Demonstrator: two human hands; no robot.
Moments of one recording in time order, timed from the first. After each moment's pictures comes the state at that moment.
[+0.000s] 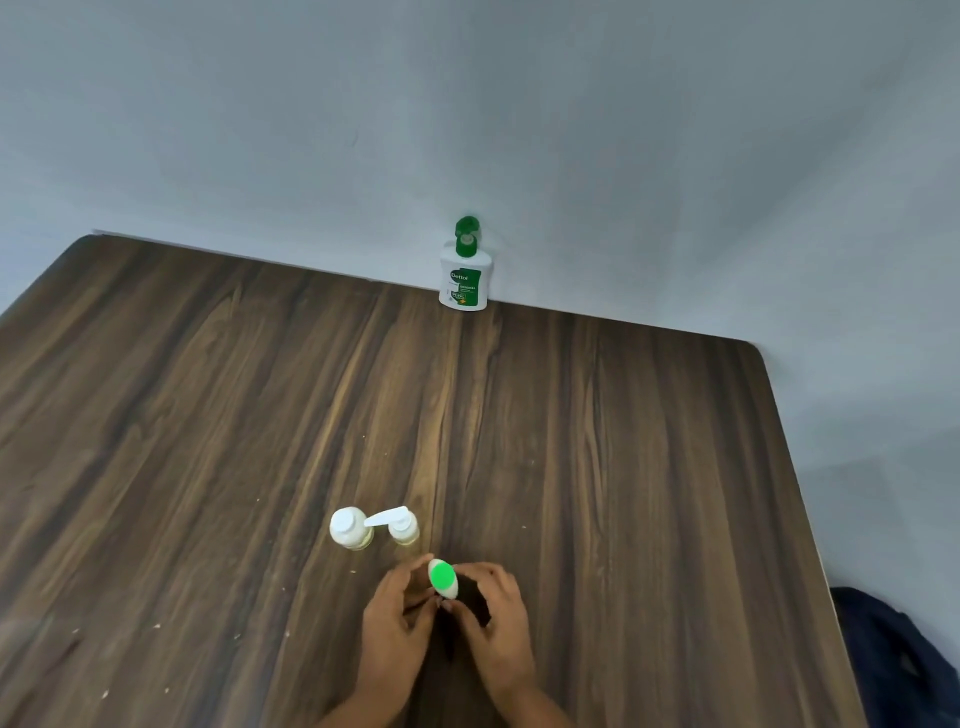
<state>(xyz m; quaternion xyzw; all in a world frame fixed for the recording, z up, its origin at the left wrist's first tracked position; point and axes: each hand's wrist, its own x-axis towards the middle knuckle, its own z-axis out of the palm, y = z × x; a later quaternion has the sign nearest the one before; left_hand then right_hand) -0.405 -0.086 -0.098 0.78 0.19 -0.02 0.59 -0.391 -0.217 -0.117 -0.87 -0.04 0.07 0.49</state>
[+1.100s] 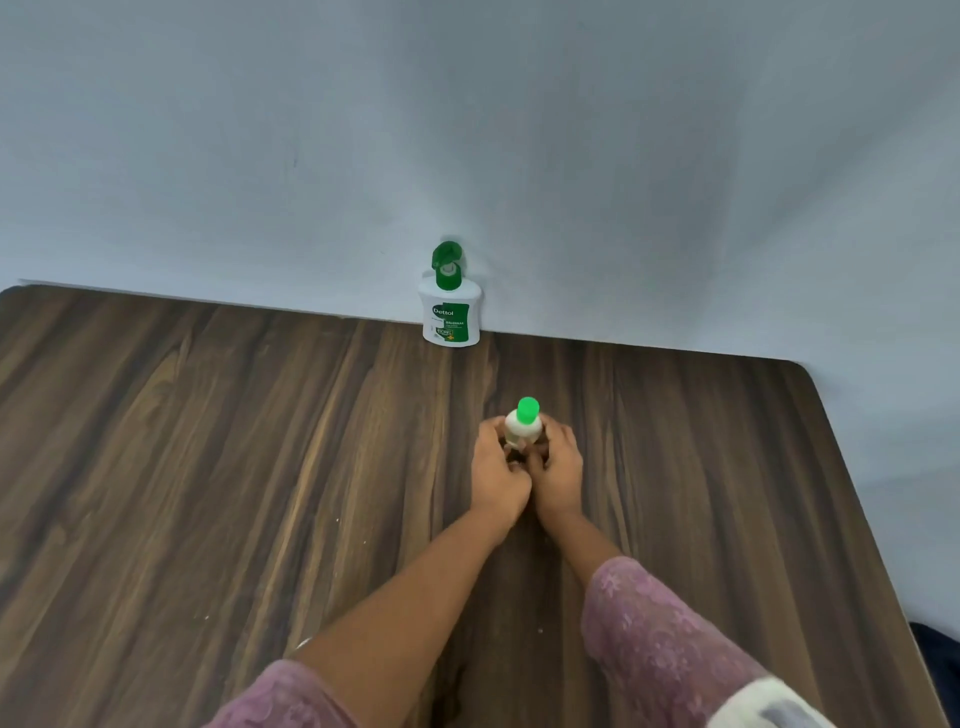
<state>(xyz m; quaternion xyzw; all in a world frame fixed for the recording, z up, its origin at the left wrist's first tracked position) -0.143 -0.170 -0.094 0.77 0.17 -0.08 0.61 -0.134 -0.247 -0.112 -0.86 0.08 -0.06 0.50</state>
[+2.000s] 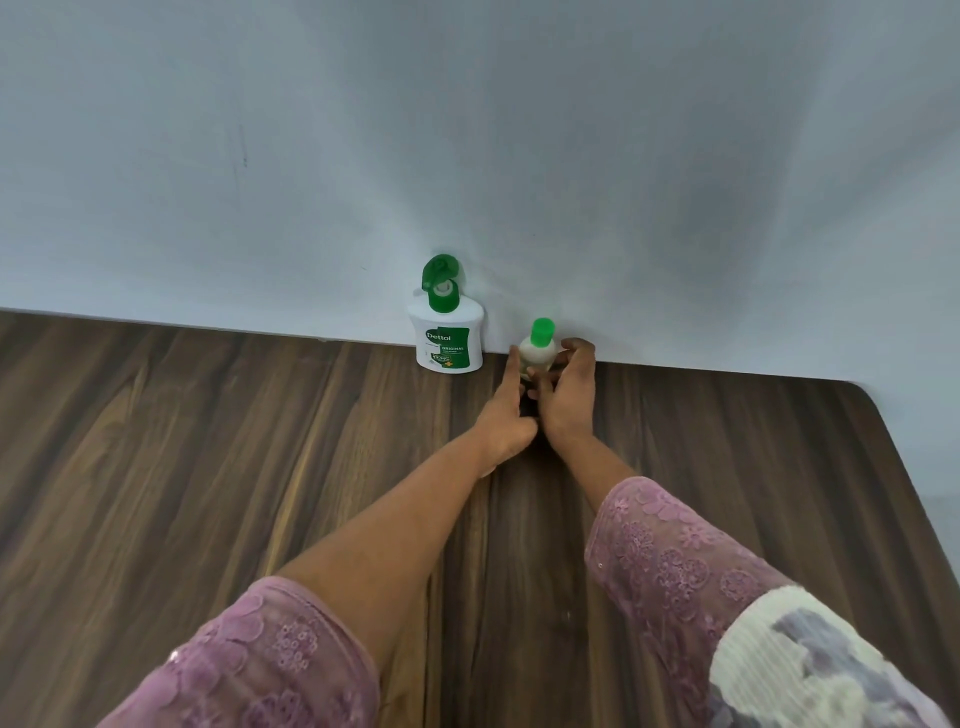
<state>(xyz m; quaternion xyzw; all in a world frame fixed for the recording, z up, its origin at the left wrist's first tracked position) -0.013 -0.150 -0.098 0.78 0.02 -0.26 0.57 0.017 -0.247 -0.131 -0.84 0.12 -0.09 0.51</state>
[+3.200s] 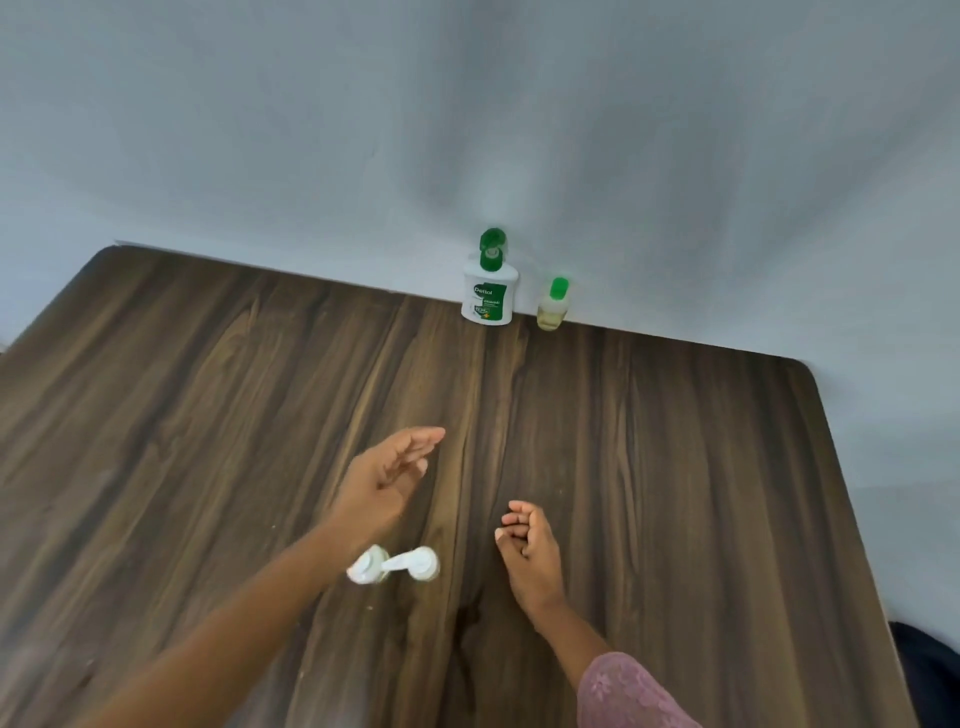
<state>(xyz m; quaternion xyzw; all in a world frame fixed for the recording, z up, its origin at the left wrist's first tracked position) -0.253 -0.023 0.006 0.79 0.03 -0.09 0.61 -0.274 -0.220 -0.134 -0.78 0.11 0.10 0.61</state>
